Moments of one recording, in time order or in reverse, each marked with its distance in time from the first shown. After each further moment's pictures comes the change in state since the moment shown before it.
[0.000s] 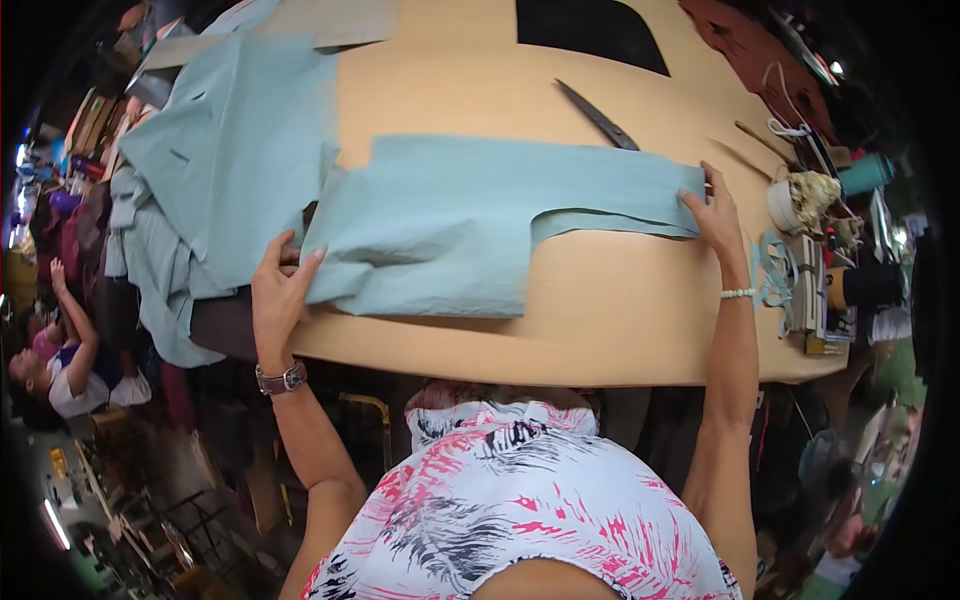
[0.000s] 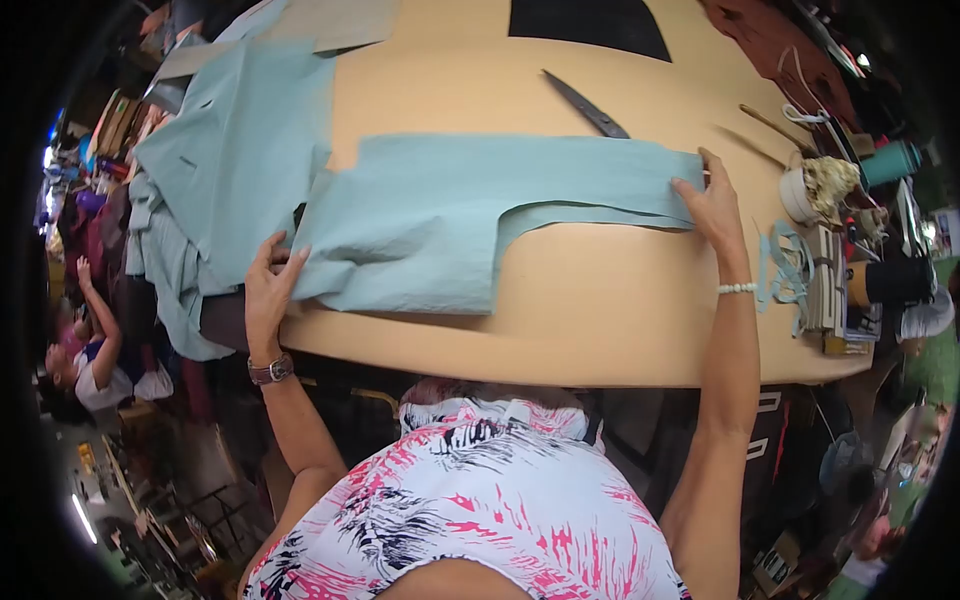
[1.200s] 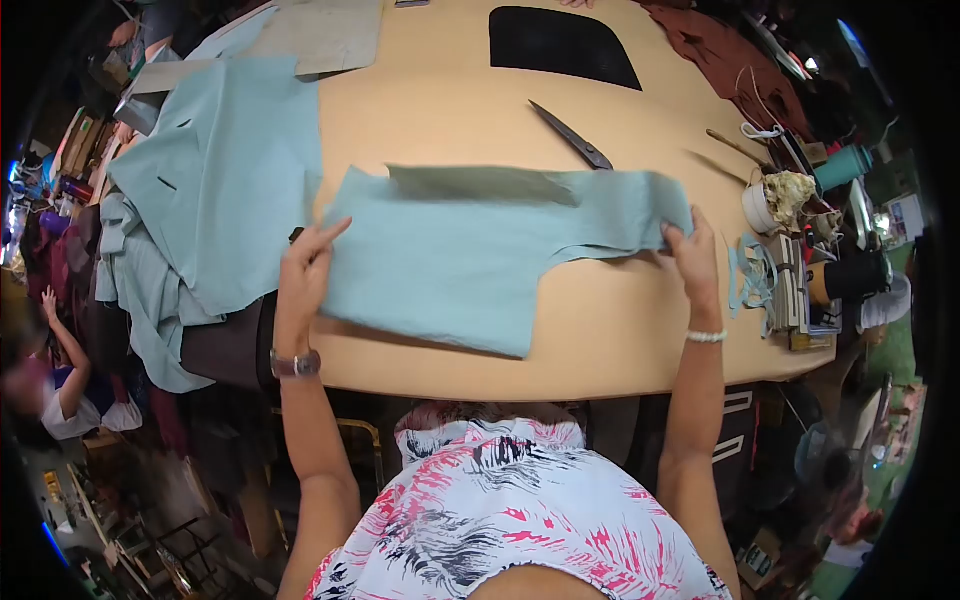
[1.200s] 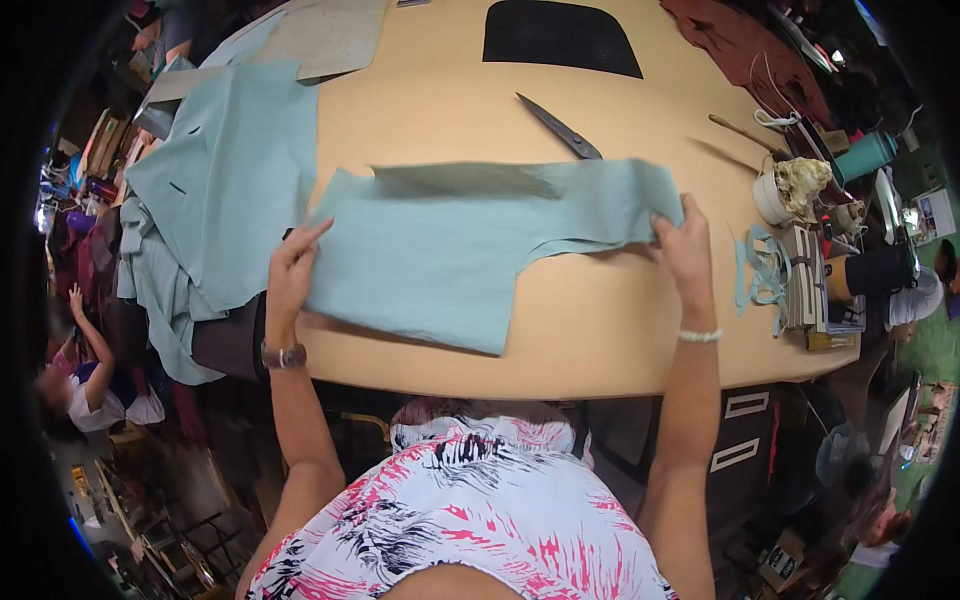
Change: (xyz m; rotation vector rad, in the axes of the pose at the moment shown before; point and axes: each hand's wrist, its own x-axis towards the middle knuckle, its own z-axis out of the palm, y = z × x) left_hand 0.038 0.003 0.048 -0.255 -0.157 0.318; right_hand -0.046 -0.041 -0.005 0.469 0.018 0.251
